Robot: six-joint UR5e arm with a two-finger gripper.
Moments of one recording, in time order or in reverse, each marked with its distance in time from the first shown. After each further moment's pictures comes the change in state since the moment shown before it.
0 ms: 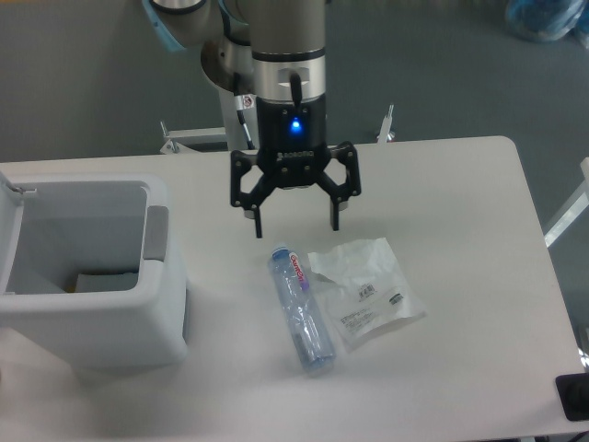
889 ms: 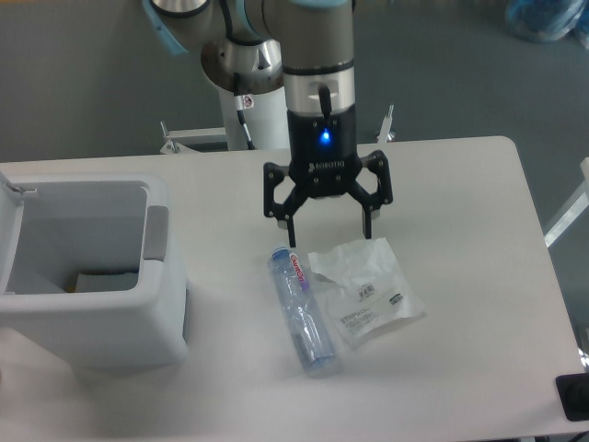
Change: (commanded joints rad) arm 0.025 -0.081 -0.031 0.160 0.008 0.016
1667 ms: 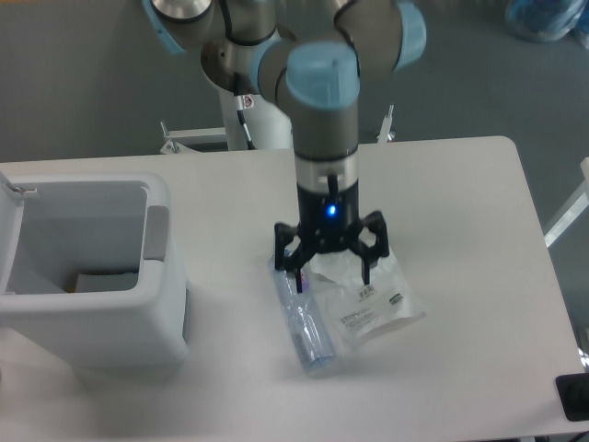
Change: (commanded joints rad) arm -0.052 -0.202 0.002 -0.017 0.069 -0.003
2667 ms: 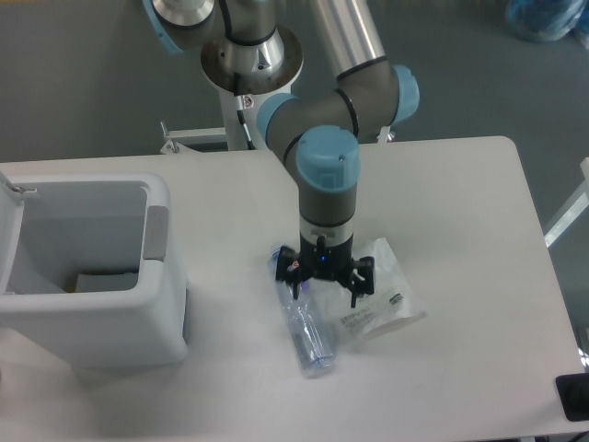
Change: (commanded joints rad) arm 0.100 0.044 -0.186 -0.023 0.060 0.768
